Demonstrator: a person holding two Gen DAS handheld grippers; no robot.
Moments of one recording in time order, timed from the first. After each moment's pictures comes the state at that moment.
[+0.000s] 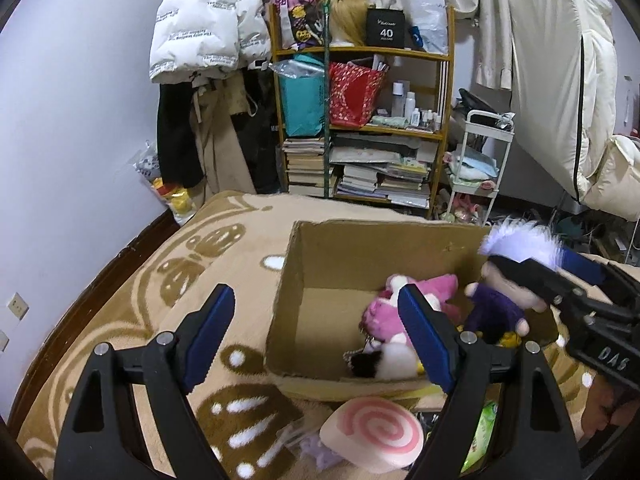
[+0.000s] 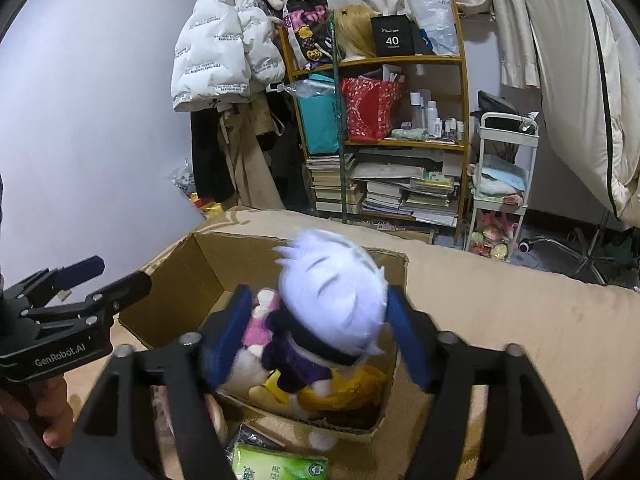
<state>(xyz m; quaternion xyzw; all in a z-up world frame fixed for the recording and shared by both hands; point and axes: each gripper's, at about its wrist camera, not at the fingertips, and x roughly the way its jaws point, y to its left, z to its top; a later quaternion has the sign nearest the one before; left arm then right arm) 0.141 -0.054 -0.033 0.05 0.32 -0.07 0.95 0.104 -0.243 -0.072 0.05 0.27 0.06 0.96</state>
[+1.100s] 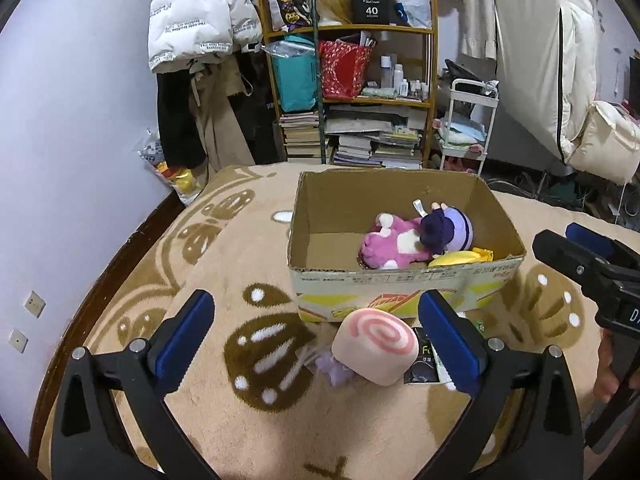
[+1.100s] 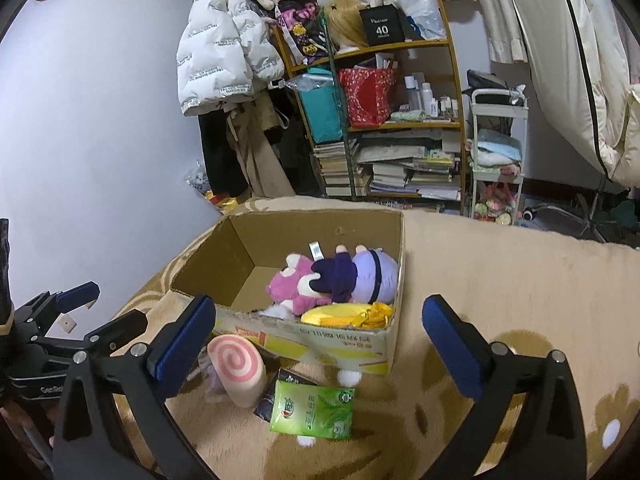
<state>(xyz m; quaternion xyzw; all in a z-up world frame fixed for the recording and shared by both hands) 0.078 -0.039 -0.020 0.08 0.36 -0.08 0.93 0.038 -0.249 -0.064 0.10 0.29 0.07 0.95</state>
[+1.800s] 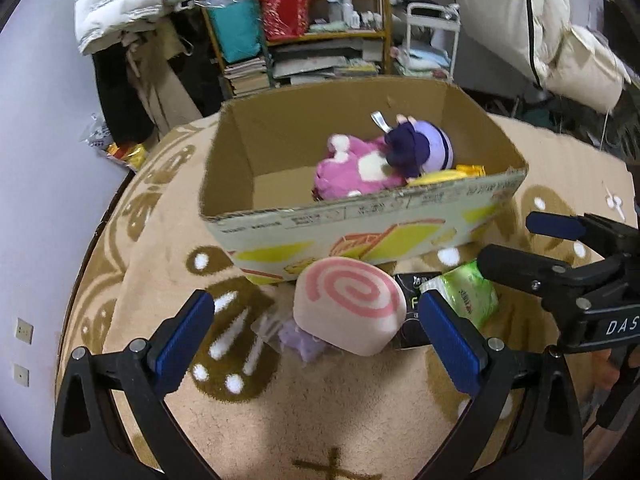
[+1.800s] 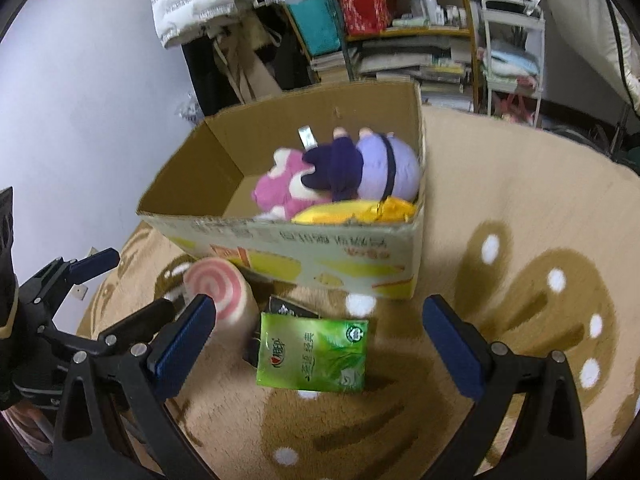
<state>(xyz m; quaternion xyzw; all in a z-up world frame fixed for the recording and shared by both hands) 0.102 -0.072 -0.083 0.15 0.45 -0.15 0.87 0.070 -0.245 -0.135 0.13 0.44 0.09 0.89</state>
